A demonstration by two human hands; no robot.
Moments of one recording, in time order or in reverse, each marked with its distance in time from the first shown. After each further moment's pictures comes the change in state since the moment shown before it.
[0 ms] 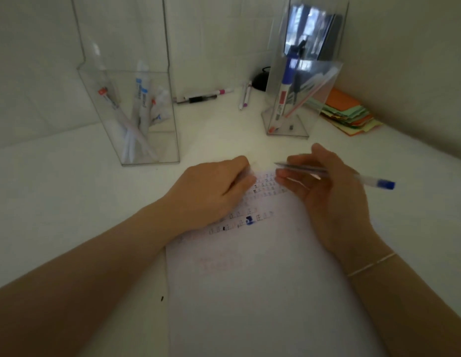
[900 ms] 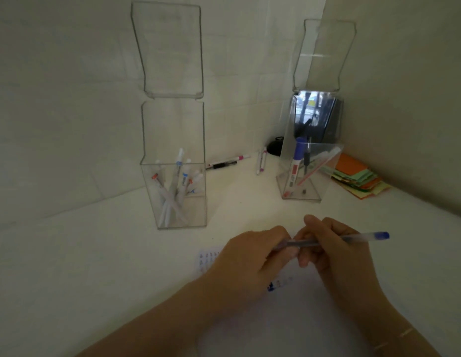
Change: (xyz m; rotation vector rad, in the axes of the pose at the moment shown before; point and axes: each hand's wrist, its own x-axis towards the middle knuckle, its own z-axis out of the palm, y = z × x) left_hand -0.001 0.033 -0.004 -0.297 0.094 0.083; right_hand -0.004 -0.013 0.014 -0.204 -0.162 -0.064
